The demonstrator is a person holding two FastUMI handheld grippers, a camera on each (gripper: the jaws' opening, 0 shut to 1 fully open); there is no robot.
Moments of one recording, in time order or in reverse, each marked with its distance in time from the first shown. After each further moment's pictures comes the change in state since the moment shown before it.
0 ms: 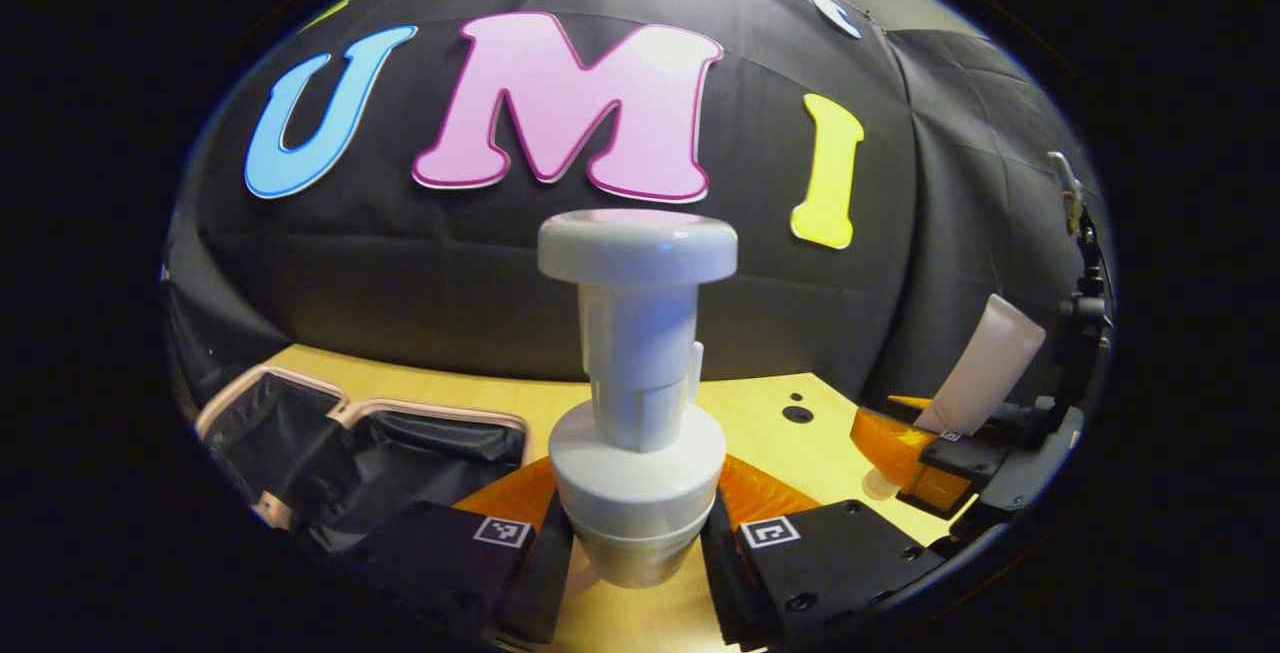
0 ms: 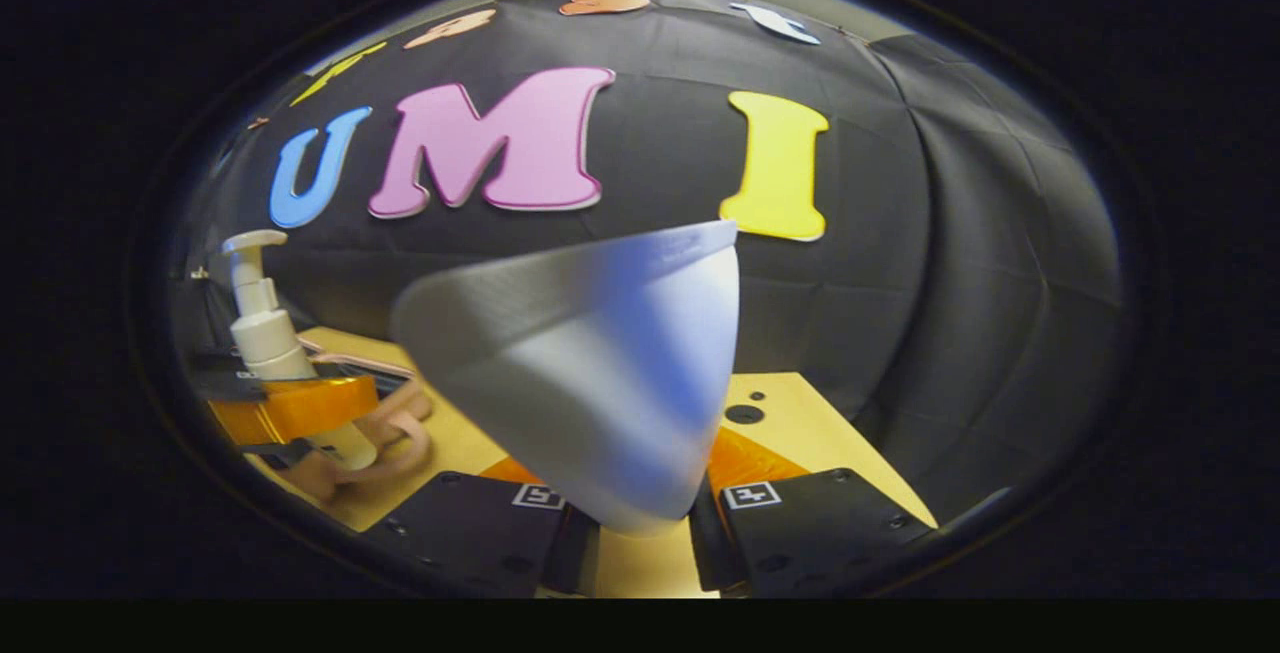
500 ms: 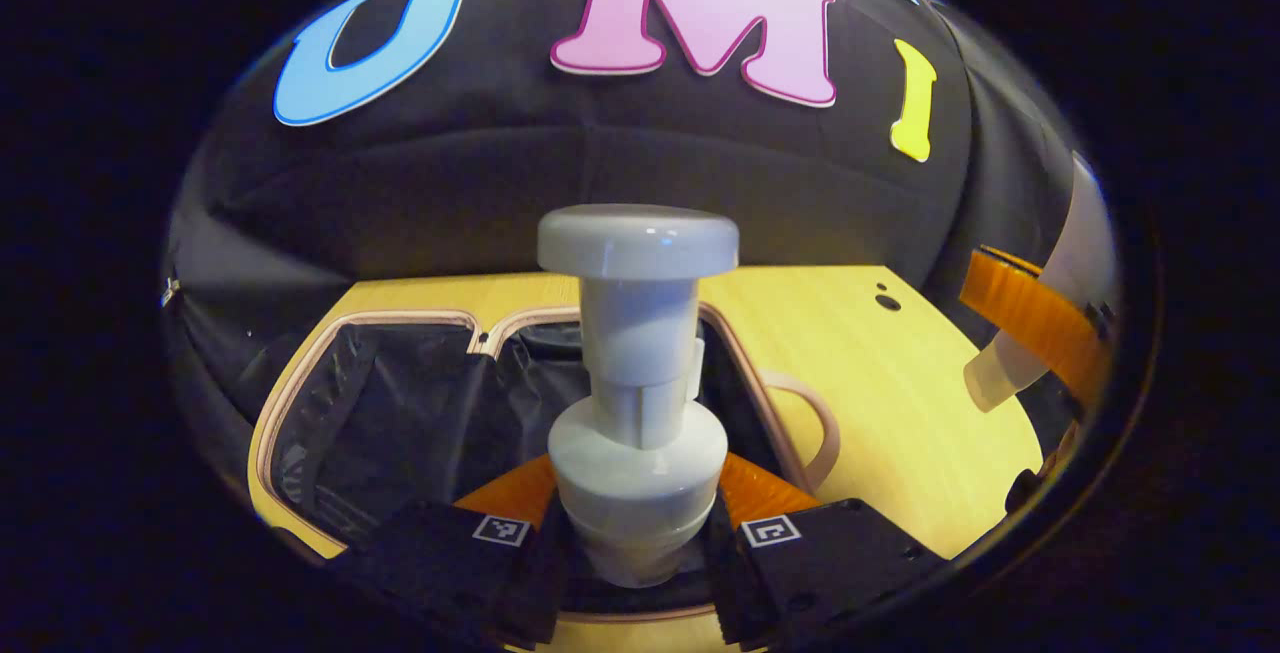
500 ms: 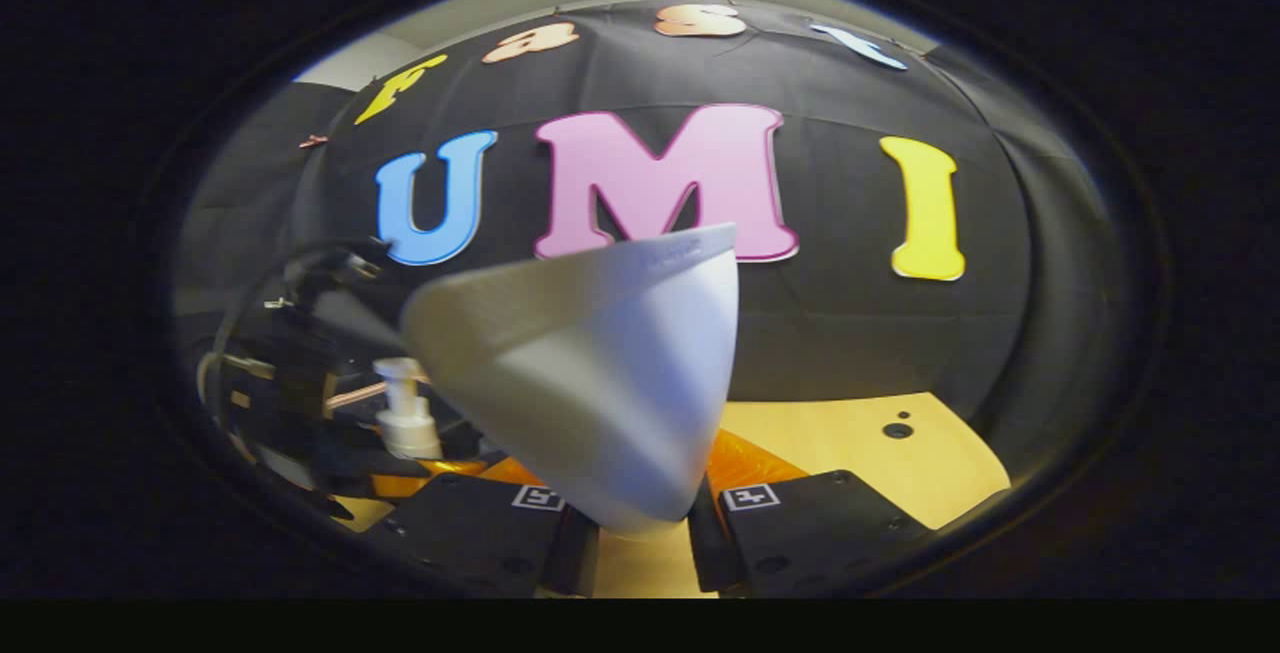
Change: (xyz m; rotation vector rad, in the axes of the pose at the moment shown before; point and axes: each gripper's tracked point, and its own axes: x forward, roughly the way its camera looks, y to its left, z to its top) left arm -0.026 0.164 -0.085 0.038 0.403 0.030; right arm -0.025 0.187 0.027 0.050 -0.002 0.268
